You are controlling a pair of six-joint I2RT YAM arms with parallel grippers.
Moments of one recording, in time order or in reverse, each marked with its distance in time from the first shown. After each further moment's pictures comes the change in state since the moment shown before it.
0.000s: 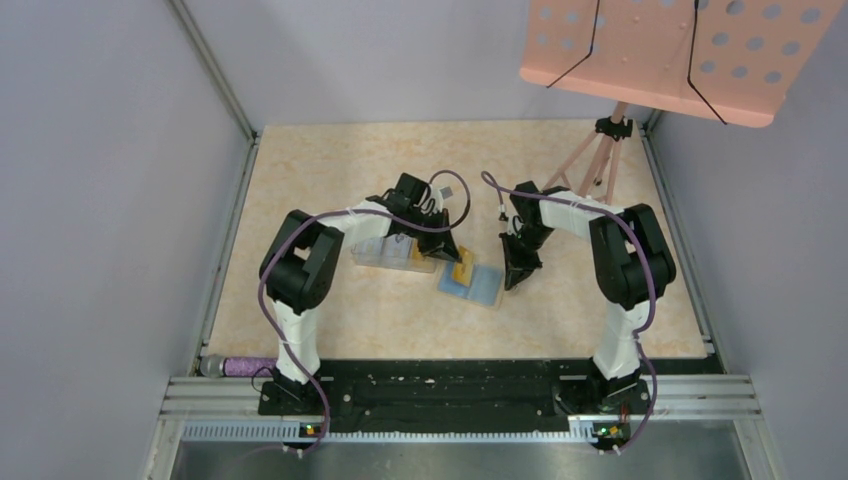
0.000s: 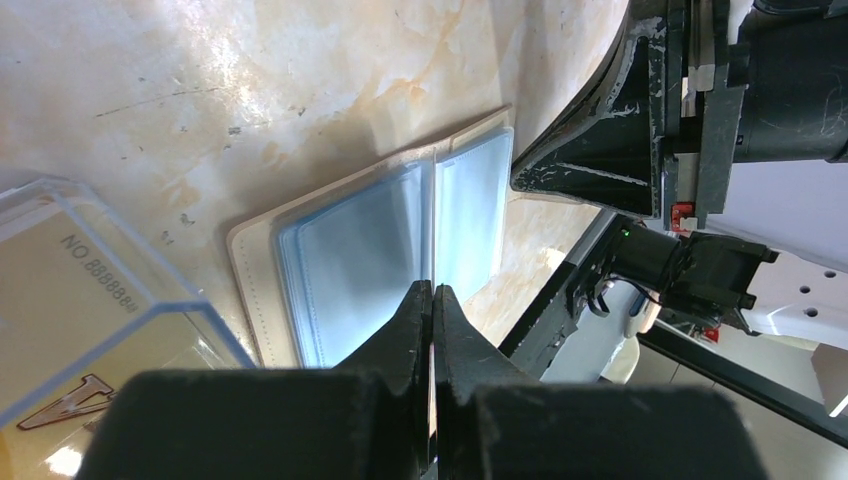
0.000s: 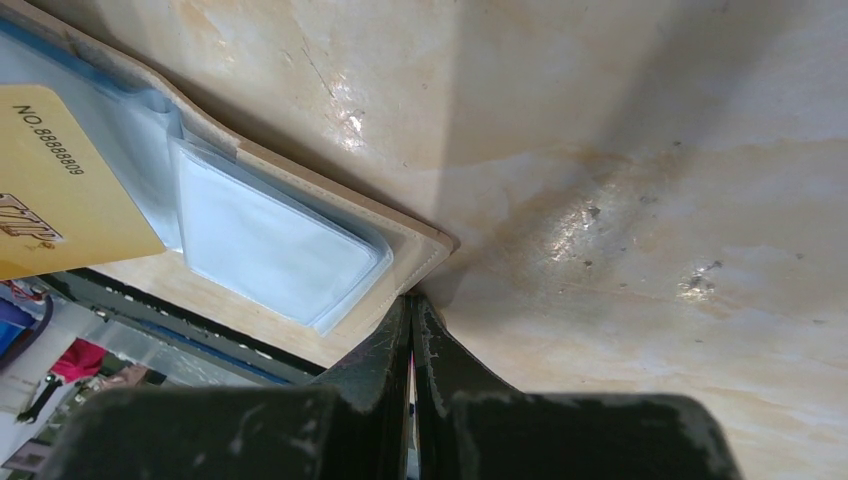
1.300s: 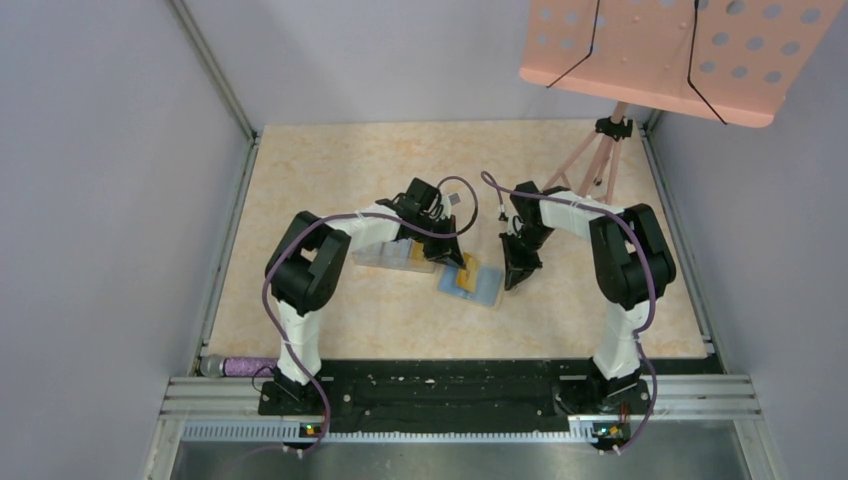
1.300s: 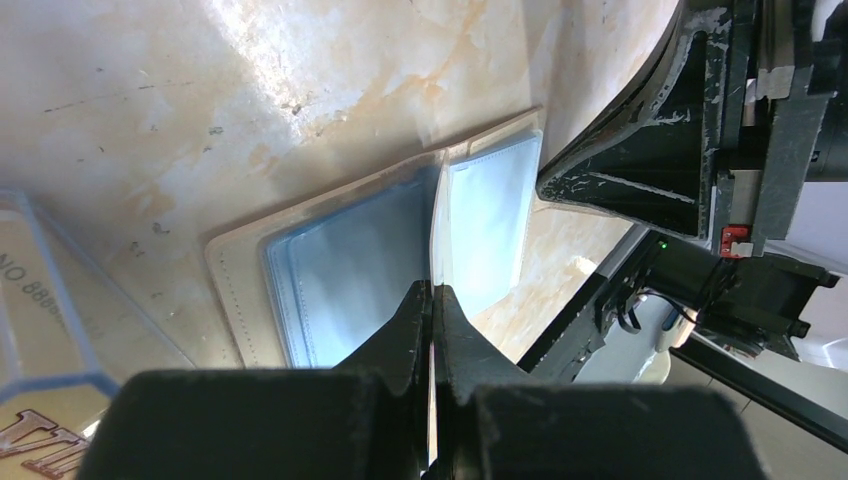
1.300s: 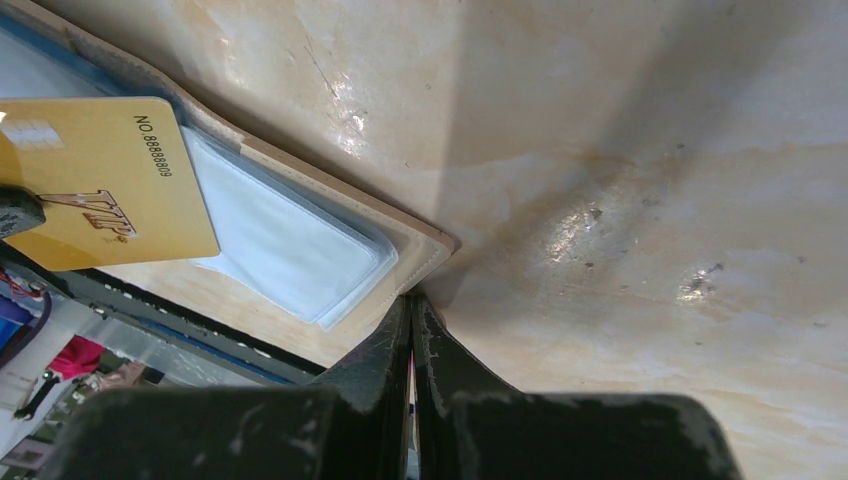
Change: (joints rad) left arm -0.051 0.014 0.007 -0.015 -0.093 -0.002; right arm -0.001 0.001 -0.001 0.001 -0.007 -0.008
